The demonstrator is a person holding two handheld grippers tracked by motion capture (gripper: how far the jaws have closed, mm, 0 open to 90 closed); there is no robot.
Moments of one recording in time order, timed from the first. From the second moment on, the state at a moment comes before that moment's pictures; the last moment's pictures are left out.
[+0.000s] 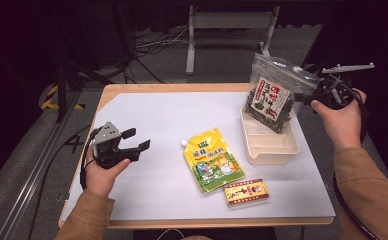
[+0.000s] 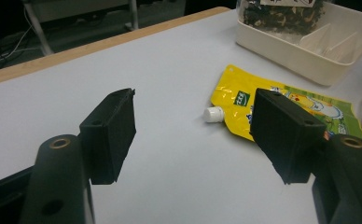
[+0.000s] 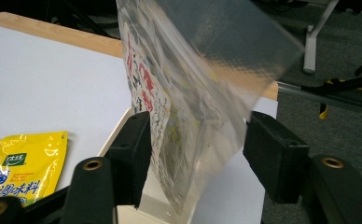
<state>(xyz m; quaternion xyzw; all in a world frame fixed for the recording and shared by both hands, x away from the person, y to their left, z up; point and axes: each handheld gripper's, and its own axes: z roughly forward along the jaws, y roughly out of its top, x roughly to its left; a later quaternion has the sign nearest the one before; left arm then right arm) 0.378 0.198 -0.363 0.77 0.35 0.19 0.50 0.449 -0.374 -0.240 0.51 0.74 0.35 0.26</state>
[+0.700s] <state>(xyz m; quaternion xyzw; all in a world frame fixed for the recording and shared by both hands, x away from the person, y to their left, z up) 0.388 0.187 -0.361 0.80 0.34 0.15 0.47 0.394 -0.356 -0.243 0.46 0.75 0.38 0.27</state>
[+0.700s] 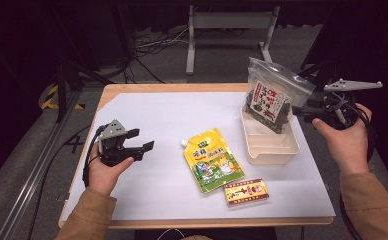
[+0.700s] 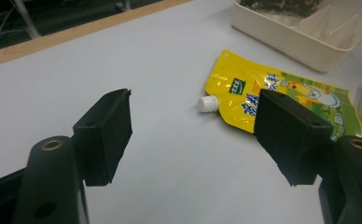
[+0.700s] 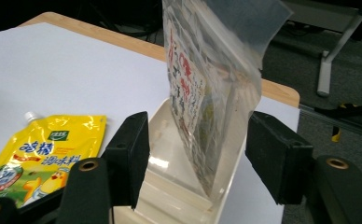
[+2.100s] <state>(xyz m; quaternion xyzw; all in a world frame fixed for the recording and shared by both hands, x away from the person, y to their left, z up) 0.449 0.111 -0.381 0.84 0.35 0.05 0.41 0.342 -0.341 -0.281 0.43 0.77 0.42 0.24</state>
